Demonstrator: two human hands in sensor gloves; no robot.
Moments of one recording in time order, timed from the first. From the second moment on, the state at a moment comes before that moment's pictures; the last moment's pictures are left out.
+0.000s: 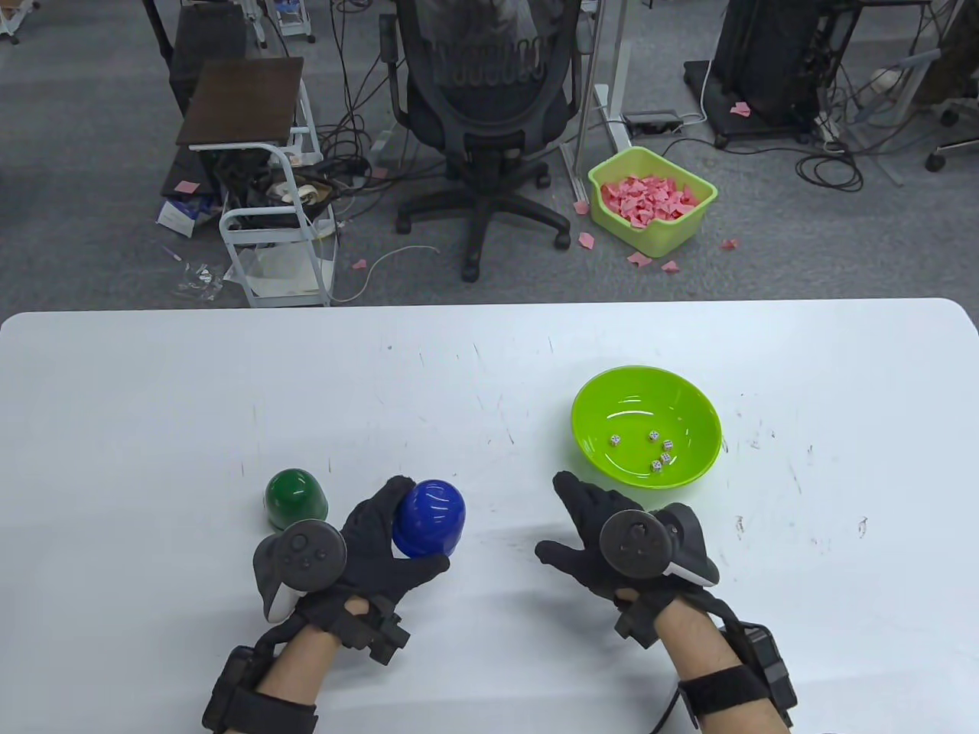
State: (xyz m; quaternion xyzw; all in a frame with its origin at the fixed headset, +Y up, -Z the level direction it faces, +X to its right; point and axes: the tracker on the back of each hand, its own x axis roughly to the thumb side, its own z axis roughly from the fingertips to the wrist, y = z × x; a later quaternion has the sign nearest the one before) left_hand -0.207 -0.725 -0.322 0.07 -0.19 0.41 0.89; right_hand 0.132 -0.706 -0.333 0.27 -0.07 0.94 0.21
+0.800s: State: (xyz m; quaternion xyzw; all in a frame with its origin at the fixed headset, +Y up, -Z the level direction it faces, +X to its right) left_hand -0.207 -0.712 -0.324 0.04 -0.18 0.40 0.90; right_hand 0.151 -0.700 -0.320 0.25 -0.08 0.93 0.26
